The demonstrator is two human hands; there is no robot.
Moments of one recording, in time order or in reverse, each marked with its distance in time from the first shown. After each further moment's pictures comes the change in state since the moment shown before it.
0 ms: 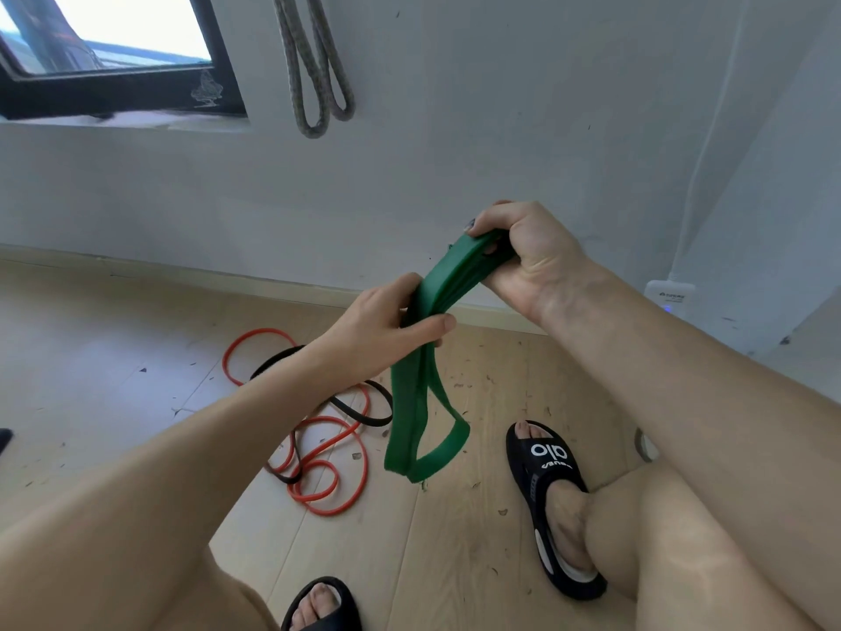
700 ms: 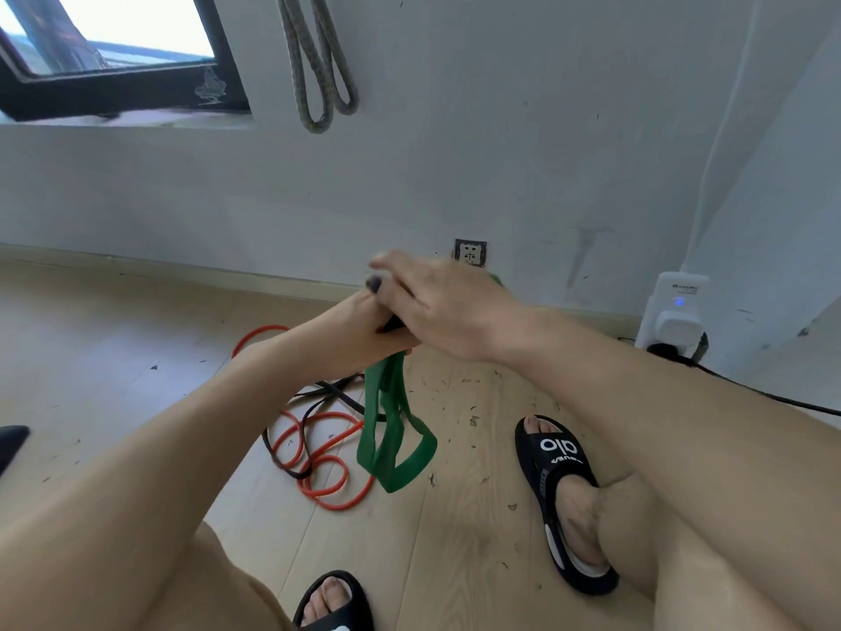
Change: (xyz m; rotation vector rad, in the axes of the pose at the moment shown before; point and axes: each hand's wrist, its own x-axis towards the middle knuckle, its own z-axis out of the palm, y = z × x) left_hand -0.007 -0.008 -0.019 0.255 -0.144 0.058; right_hand -0.019 0.046 0.015 -1.608 -0.504 -0.504
